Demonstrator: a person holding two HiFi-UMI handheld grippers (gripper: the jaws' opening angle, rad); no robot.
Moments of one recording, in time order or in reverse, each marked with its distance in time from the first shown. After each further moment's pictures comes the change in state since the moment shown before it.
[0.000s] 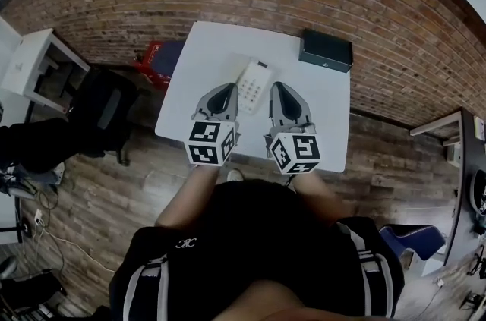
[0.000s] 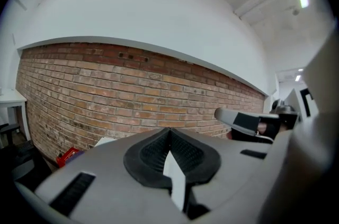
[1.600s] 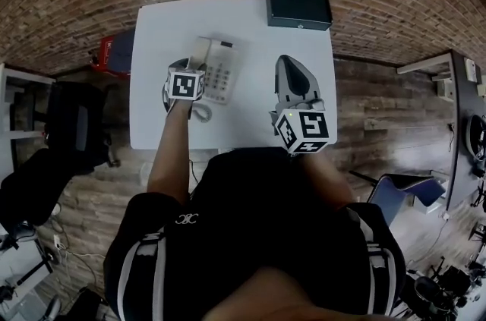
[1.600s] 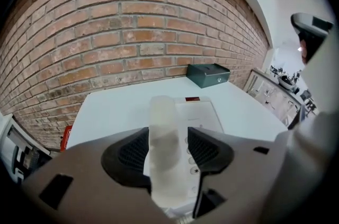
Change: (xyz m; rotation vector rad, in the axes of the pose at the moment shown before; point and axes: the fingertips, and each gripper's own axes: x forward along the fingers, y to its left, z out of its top) left arm 0.199 0.116 -0.197 0.142 0.675 -0.034; right arm 0.036 -0.132 -0.037 -0.031 0.149 -0.243
